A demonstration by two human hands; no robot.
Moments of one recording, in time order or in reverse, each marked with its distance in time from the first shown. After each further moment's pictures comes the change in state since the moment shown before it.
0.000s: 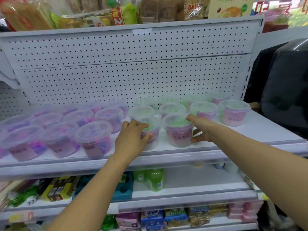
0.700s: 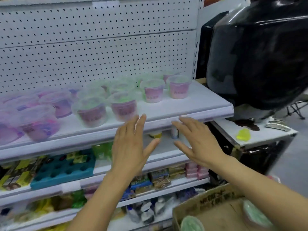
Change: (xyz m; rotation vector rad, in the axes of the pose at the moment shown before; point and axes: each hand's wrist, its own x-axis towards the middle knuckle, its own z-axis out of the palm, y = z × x) left_hand -0.116 0.159 0.056 0.059 0.081 0.260; right_hand -0.125 0.171 -0.125 -1.084 0.318 -0.891
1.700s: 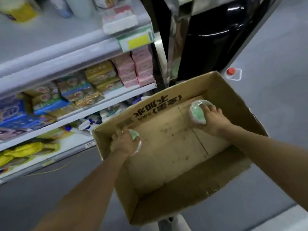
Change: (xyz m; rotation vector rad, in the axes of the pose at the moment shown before) left_hand -0.201 0.174 0.396 -0.059 -1.138 -0.509; right_hand -0.330 0.294 0.225 0.254 -0.889 0.809
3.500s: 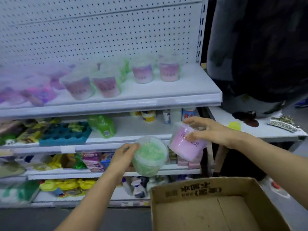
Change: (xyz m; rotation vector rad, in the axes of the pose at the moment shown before) left_hand -0.209 -0.064 -0.268 -1.294 0.479 0.028; right_hand -0.150 -0.258 -0.249 0.426 -0.058 -0.750
